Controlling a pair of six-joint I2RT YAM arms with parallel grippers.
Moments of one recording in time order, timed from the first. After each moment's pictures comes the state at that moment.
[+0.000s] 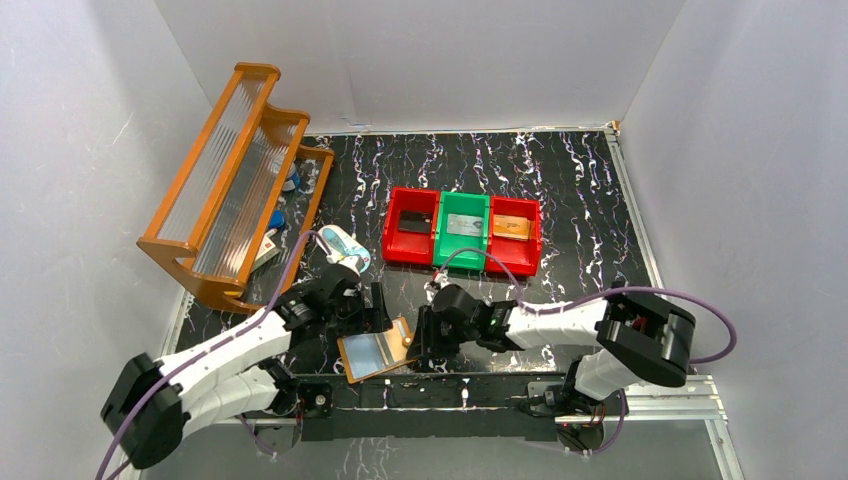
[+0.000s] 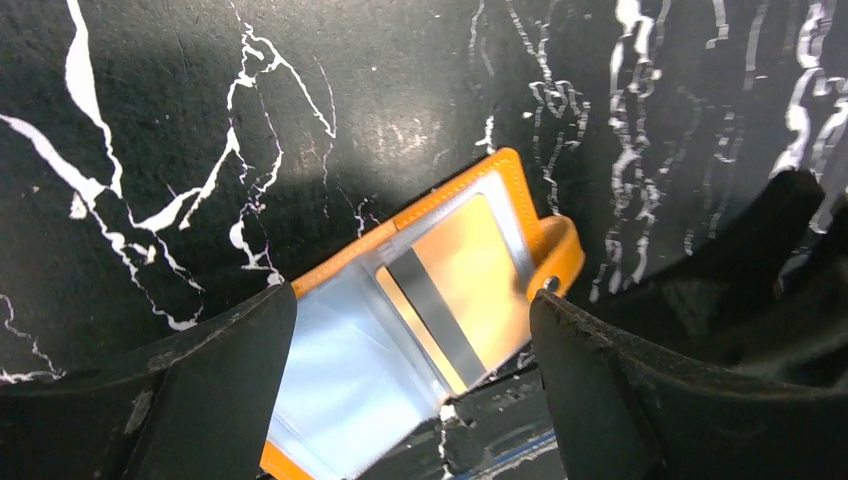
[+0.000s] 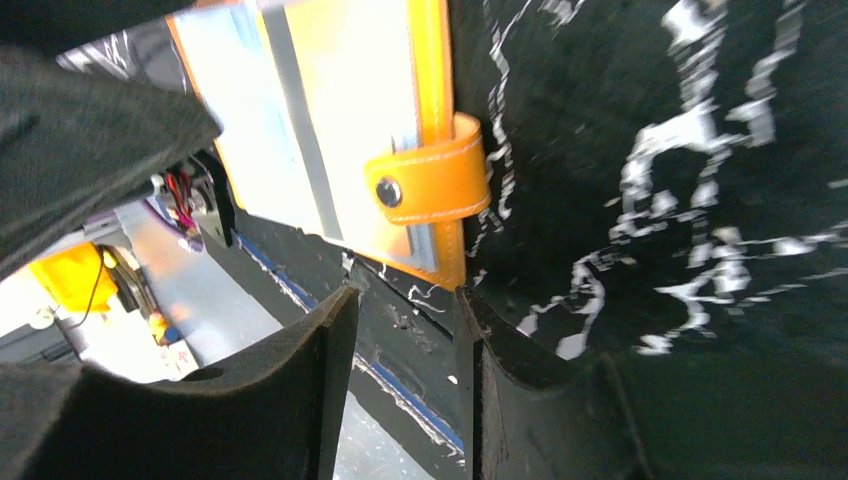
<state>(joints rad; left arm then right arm) -0.76 0.95 0.48 -0.47 0.02 -0.76 1.16 1.44 0.57 0.07 -0.17 1.10</state>
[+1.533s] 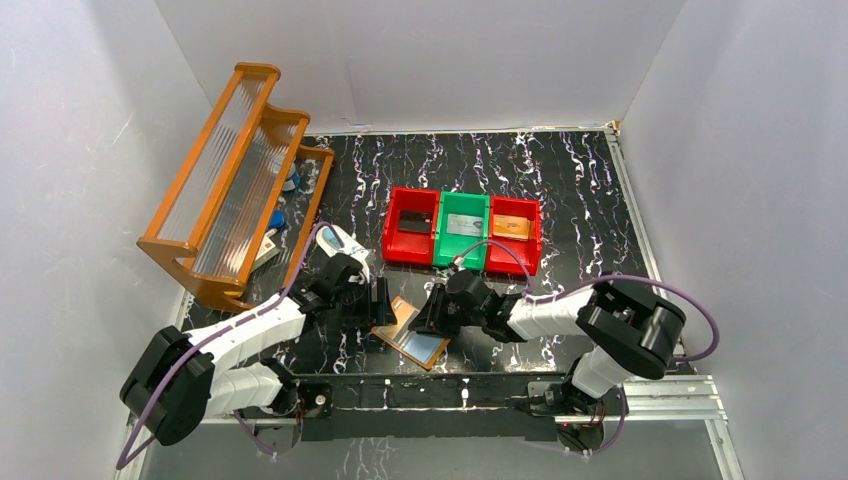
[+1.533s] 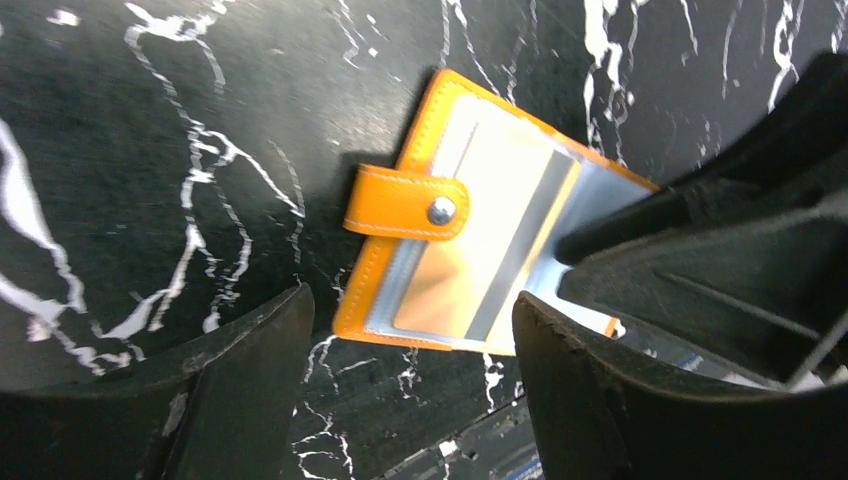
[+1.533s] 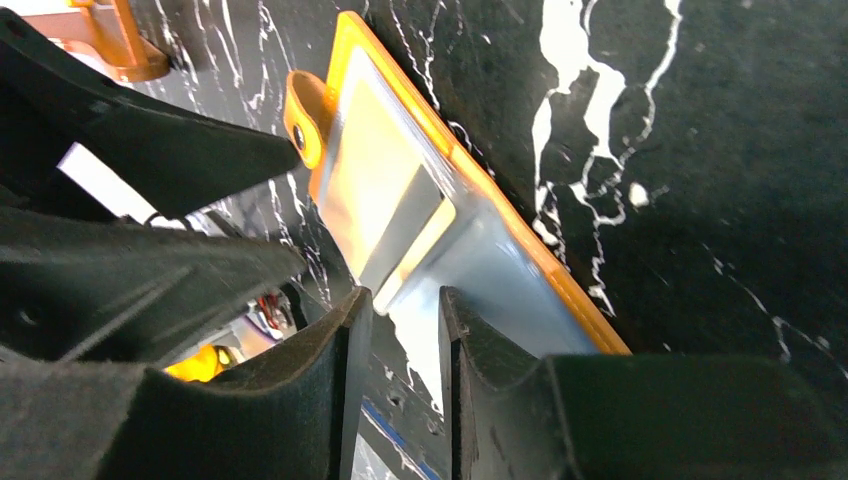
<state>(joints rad) -0.67 1.14 0.50 -0.31 0.16 -0.63 1.02 1.51 0.50 0.30 -0.15 1.23</state>
